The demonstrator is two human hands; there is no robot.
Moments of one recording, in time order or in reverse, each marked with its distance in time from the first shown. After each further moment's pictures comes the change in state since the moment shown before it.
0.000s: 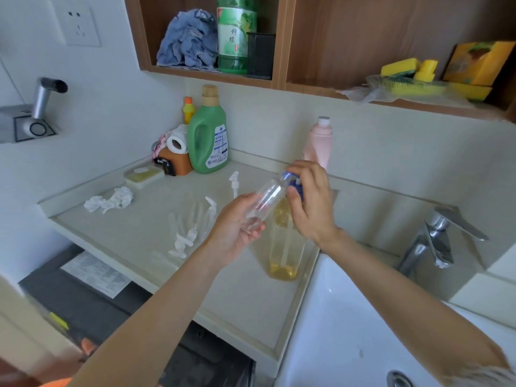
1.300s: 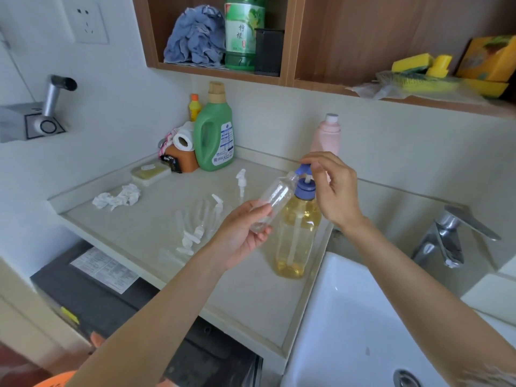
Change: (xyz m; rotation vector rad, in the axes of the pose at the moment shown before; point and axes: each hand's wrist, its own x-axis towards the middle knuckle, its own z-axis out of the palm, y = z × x) left_hand -0.003 -0.005 -0.013 -0.013 -0.090 -0.067; right_hand 0.024 0.002 -0.017 0.214 0.039 0.117
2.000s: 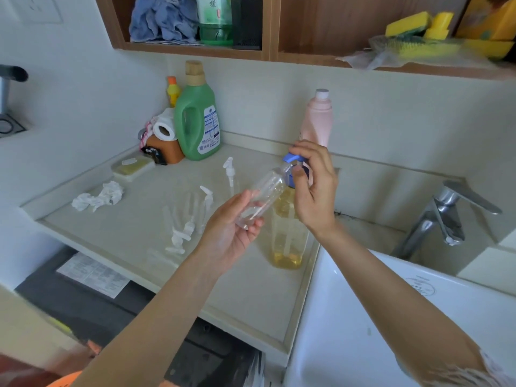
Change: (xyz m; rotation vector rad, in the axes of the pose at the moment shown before) left_hand 0.007 -0.007 -0.005 -0.162 0.000 0.028; right_hand -0.024 0.003 0.033 0.075 0.174 0.055
